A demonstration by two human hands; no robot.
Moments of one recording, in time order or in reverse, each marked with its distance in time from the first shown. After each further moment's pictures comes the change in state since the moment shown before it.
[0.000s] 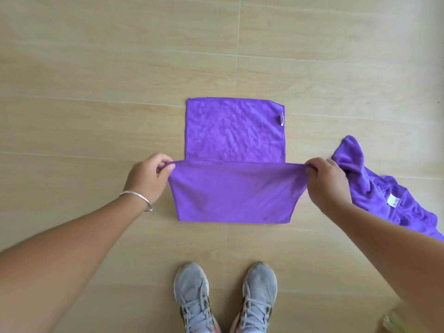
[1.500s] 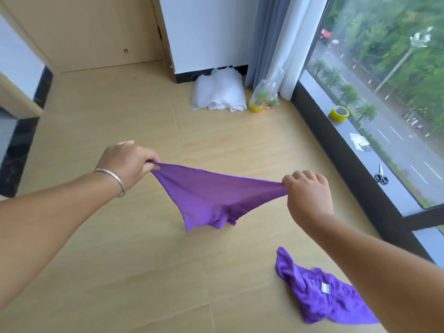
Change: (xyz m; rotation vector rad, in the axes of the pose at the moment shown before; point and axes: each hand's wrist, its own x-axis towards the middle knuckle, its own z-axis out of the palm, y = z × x) left_hand 0.211 0.487 -0.340 0.633 0.048 0.582; right_hand 0.055 -0.164 -0.461 -0.572 0.315 -0.091
